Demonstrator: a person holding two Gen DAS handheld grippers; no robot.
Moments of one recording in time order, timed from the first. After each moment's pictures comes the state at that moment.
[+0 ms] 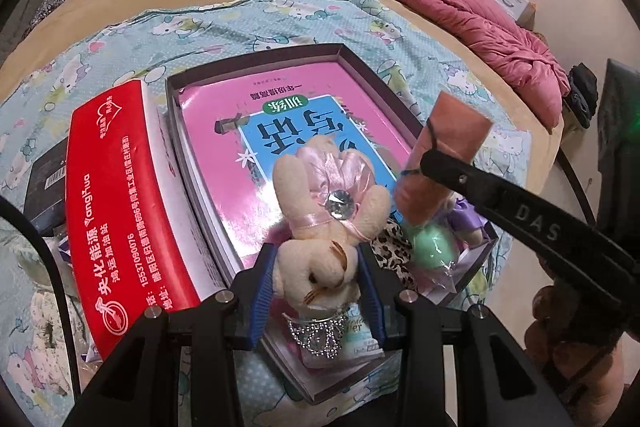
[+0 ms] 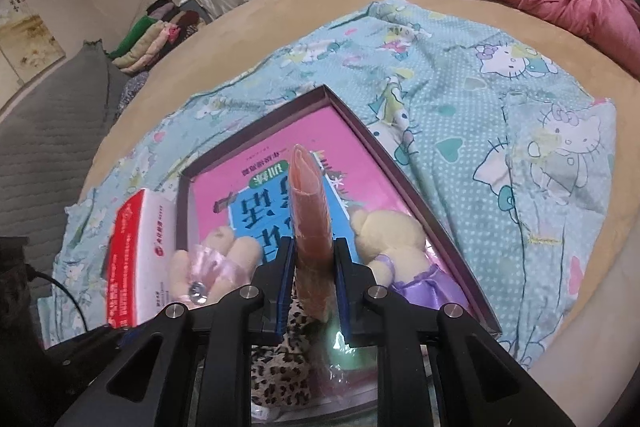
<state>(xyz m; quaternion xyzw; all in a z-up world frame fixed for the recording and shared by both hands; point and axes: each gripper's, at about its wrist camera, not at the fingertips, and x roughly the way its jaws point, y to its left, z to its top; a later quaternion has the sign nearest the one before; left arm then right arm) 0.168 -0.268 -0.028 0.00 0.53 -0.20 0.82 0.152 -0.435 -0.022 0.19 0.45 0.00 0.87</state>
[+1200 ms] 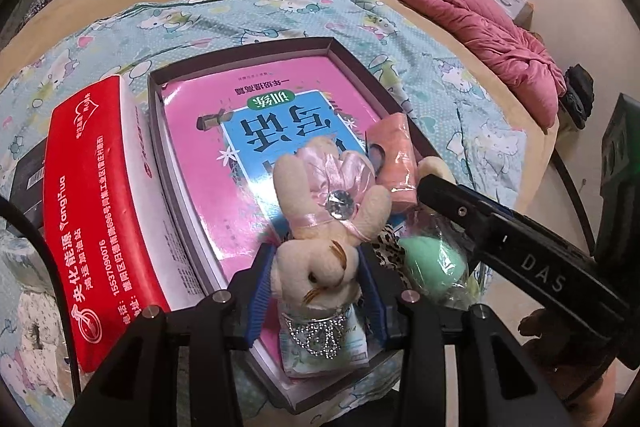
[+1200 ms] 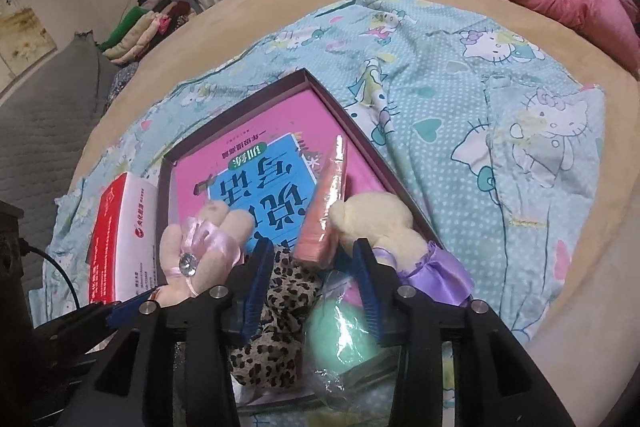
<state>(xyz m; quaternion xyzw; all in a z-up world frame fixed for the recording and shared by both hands) 0.173 -0.278 -0.033 -0.01 0.54 -0.21 0.81 0.138 -0.445 -0.027 0.19 0.47 -0.01 0.86</state>
